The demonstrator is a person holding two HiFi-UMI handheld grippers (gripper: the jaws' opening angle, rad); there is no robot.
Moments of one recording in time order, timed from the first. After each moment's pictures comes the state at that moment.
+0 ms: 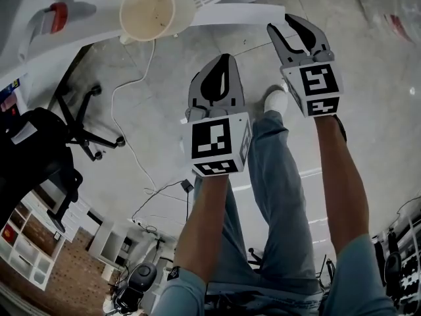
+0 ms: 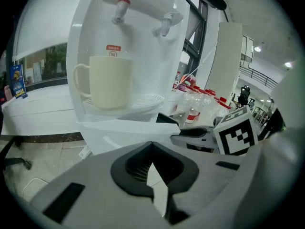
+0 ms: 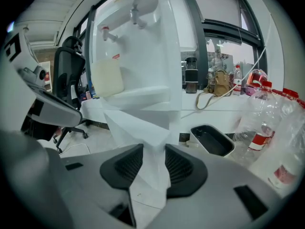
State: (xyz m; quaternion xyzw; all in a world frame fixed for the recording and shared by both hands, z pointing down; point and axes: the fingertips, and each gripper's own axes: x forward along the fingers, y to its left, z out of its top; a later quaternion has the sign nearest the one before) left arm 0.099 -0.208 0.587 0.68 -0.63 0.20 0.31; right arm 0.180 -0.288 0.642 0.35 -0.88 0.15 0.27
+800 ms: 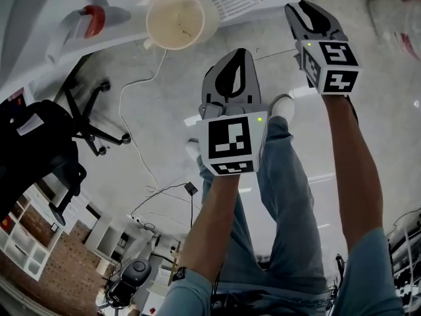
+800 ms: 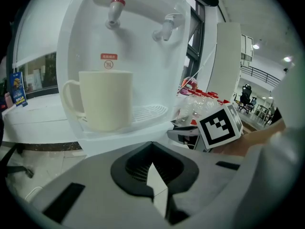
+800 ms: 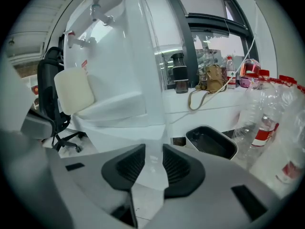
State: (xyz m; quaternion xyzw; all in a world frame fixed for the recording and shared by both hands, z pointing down) left arm 0.092 -0.240 0.570 0.68 -0.64 0.20 0.28; right arm 0.171 -0.359 0.642 0.38 -0.87 0.20 0.24
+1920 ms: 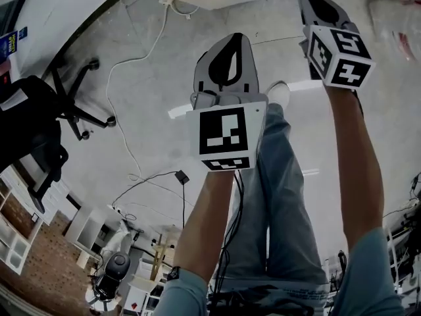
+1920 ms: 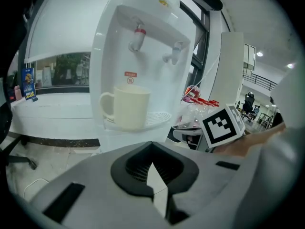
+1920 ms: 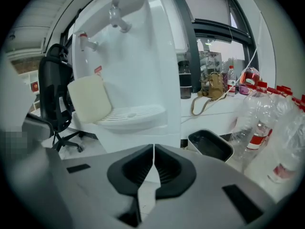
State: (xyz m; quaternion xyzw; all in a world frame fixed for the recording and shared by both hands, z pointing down) left arm 0.068 -0.201 0.539 0.67 -0.67 0.16 0.28; right arm 0.157 -0.333 0.604 0.39 -0.87 0.18 0.25
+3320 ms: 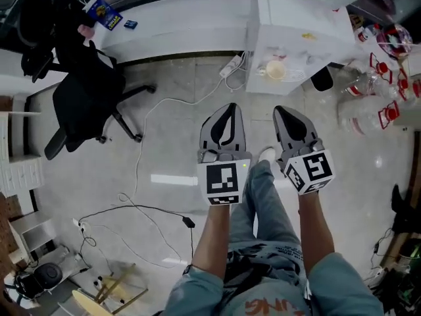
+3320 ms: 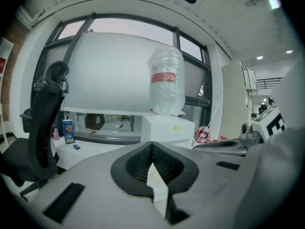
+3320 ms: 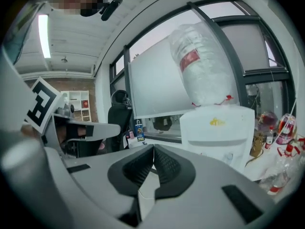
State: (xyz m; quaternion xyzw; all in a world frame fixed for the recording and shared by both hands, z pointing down) left arm -0.045 -0.035 0.167 0.61 -0.78 0.07 0.14; right arm 0.041 -0.084 0.198 0.20 -0.97 0.12 0.12
